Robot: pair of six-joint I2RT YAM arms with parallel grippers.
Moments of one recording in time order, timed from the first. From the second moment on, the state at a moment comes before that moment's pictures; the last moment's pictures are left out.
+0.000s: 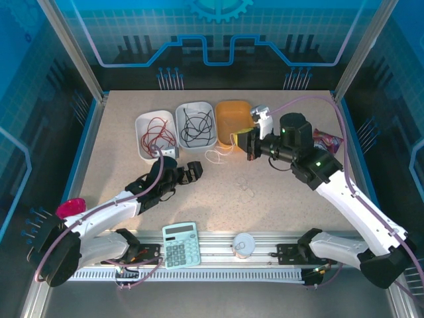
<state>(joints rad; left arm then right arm) -0.60 1.10 0.53 -0.03 -0.13 -0.74 0.58 1.10 1.19 -0.42 -0.31 0.24</state>
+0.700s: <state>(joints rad) -0.59 1.05 0.53 -0.03 -0.13 -0.72 0.46 1.59 1.65 -0.50 -0.22 0.16</state>
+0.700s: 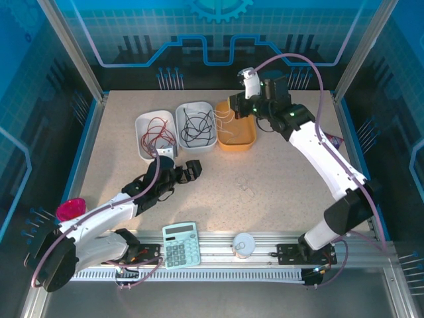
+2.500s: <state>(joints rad) -0.55 0.91 0.50 -0.09 -0.15 -0.69 0.37 2.04 1.86 -0.74 -0.01 0.11</state>
